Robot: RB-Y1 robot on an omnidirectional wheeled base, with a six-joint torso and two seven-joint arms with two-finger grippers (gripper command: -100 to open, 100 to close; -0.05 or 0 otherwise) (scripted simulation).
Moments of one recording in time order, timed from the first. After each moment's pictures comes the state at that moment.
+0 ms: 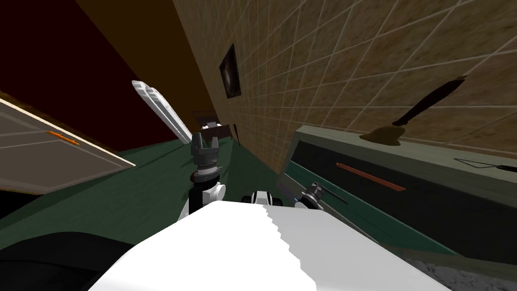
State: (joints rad) left arm 0.46 0.05 -0.02 -2.35 0.06 -0.61 -0.10; right arm 0.07 -0.39 0.56 -0.96 1.59 1.35 0.24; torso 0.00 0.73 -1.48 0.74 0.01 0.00
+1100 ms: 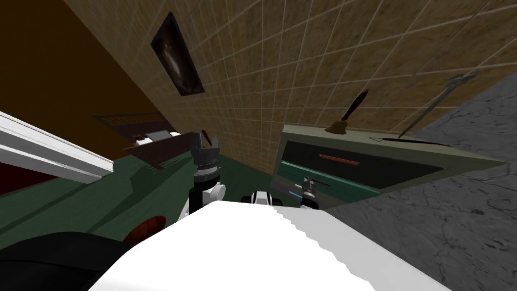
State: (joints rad) left arm 0.46 0.05 -0.02 -2.35 0.06 -0.61 -0.10; right arm 0.08 -0.47 0.59 -0.94 1.89 1.12 0.04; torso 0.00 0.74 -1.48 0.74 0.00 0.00
